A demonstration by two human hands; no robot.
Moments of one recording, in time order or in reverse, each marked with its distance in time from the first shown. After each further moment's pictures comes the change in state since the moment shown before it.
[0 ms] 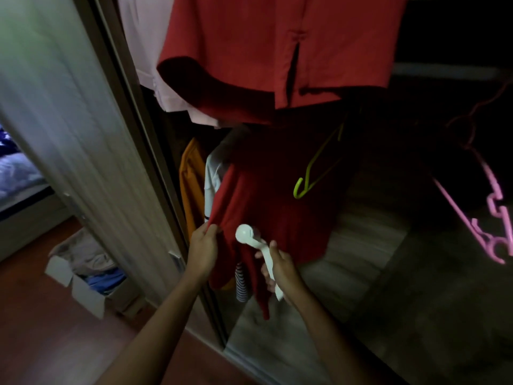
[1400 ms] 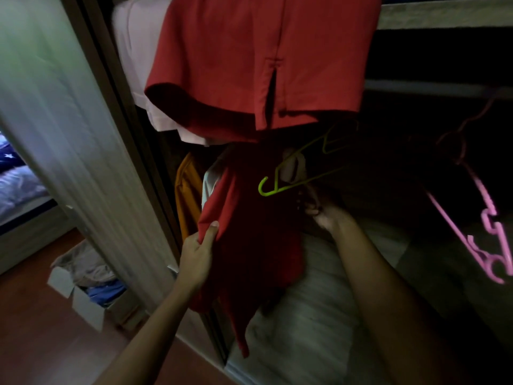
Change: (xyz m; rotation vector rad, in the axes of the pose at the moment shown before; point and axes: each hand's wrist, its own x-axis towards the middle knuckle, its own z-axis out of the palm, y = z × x) left_hand -0.011 0.025 0.003 -0.012 -0.041 0.078; right_hand 0.084 -0.153 -0.098 0.378 -0.026 -0.136
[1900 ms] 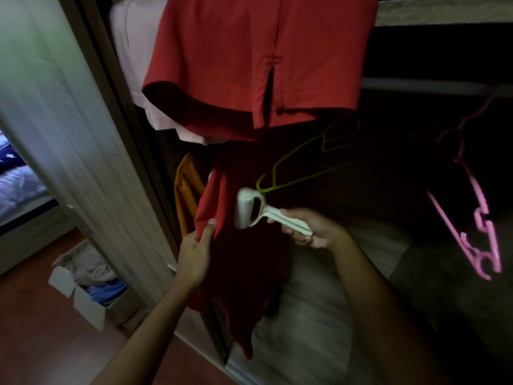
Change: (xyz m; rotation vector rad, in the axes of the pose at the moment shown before) left_hand 0.002 0.002 -0.002 0.013 0.060 -0.003; right_hand -0.027 0.023 -0.002 -0.362 -0.585 0.305
